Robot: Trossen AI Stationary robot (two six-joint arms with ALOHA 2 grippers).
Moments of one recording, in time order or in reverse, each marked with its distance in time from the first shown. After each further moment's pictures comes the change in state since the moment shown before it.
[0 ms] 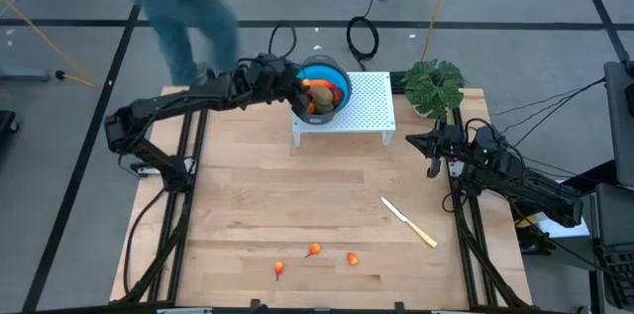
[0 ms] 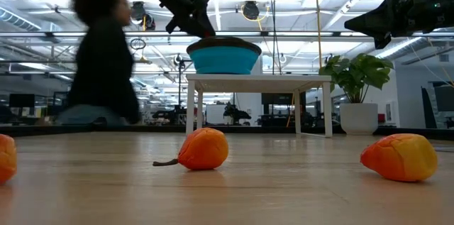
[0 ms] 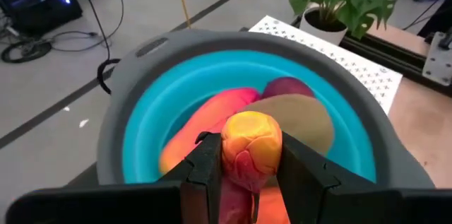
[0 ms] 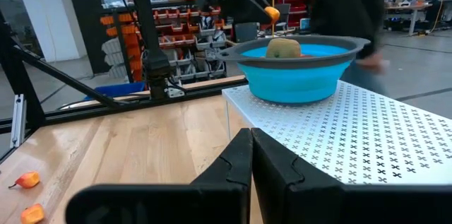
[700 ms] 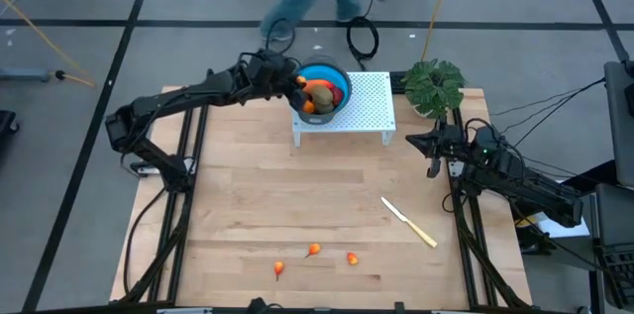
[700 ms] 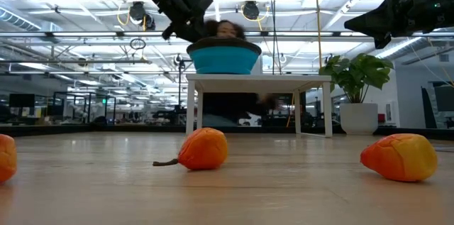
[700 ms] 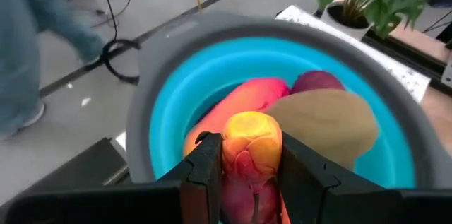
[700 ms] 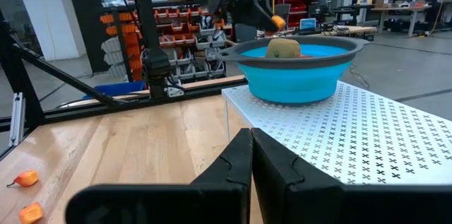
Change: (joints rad) left arm 0.050 0.014 0.000 -0.033 0.025 -0.057; right arm 0.000 0.000 0.000 0.000 0.000 -0.007
